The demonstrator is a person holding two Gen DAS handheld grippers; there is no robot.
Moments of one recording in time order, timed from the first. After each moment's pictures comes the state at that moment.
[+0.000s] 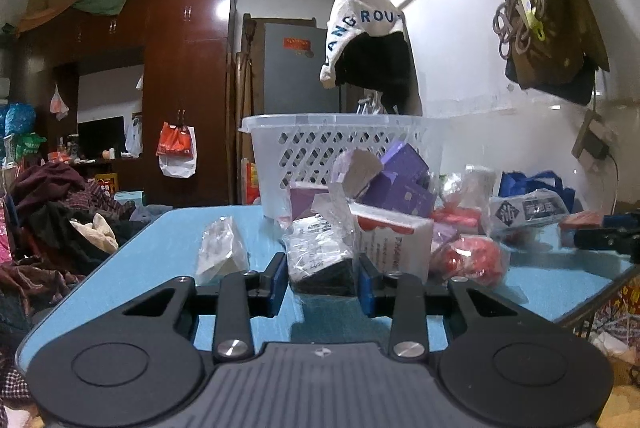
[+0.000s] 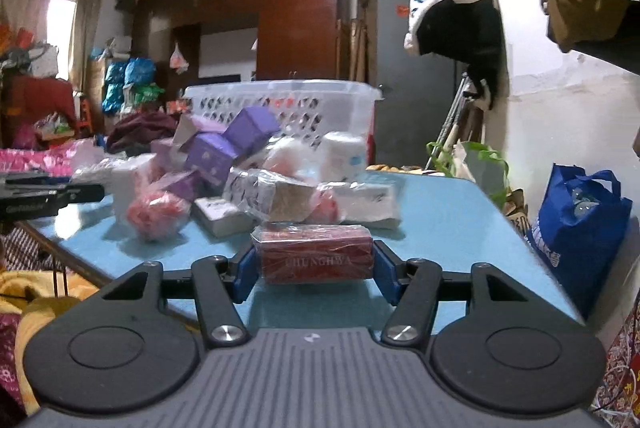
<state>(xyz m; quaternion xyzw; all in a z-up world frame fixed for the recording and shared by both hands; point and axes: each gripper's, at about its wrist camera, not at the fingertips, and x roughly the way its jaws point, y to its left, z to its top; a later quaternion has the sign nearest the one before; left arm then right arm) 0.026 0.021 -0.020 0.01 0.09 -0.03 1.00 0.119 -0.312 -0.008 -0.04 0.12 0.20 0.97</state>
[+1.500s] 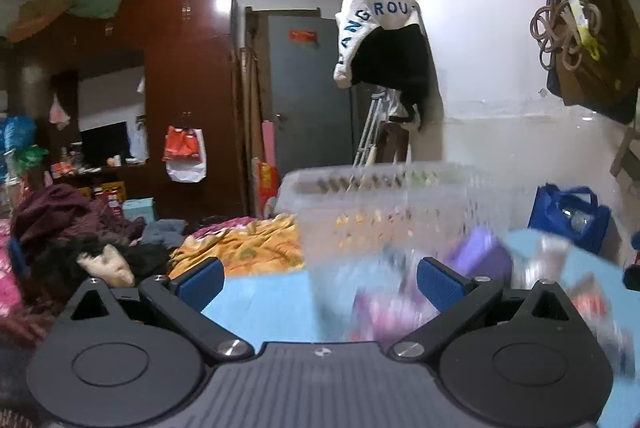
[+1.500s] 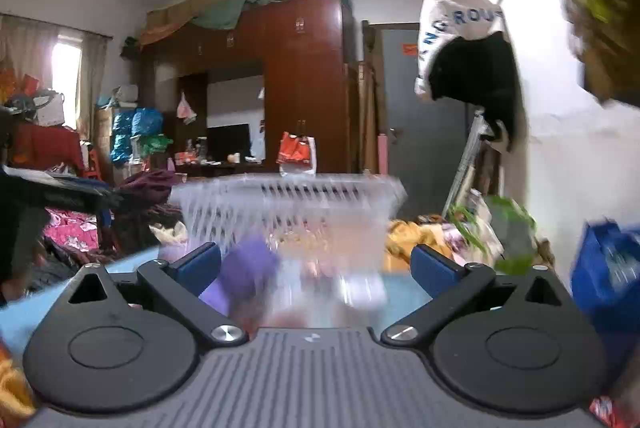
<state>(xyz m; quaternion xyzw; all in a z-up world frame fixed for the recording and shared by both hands) 0.112 0.065 0.059 0.03 0.11 -0.02 0.99 0.167 -0.291 0.033 -0.01 0.07 0.22 0.97</state>
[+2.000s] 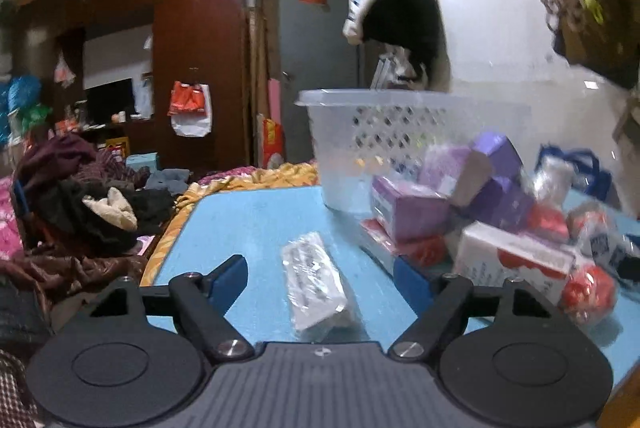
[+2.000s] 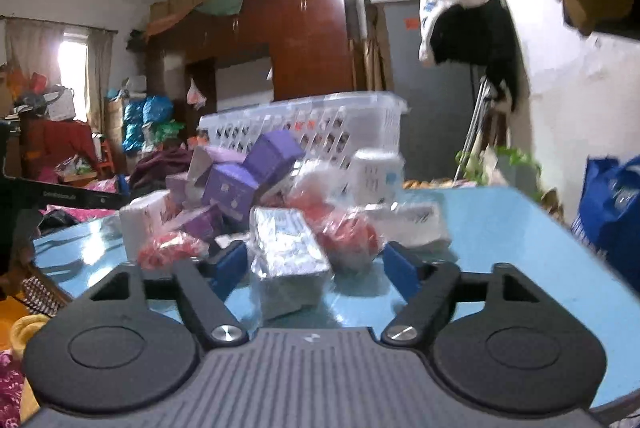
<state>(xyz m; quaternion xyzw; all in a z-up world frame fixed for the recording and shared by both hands) 0.103 0.079 0.008 0.02 0.18 -0.02 0.98 0.154 -0.286 -0.014 0.01 0.11 0.26 0.96</state>
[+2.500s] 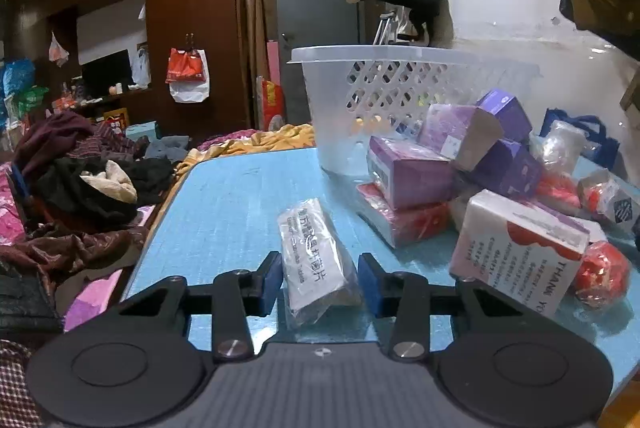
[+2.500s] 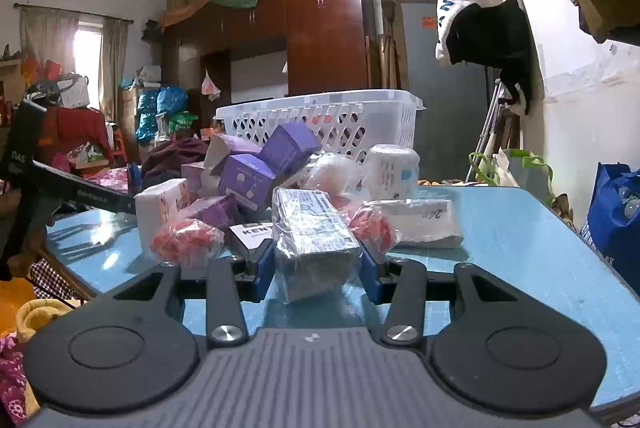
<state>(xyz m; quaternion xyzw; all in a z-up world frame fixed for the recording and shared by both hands) 0.109 0.078 0.002 0.02 0.23 -0.02 0.97 0.138 -0.290 -0.017 -0.01 0.09 0.27 0.96</state>
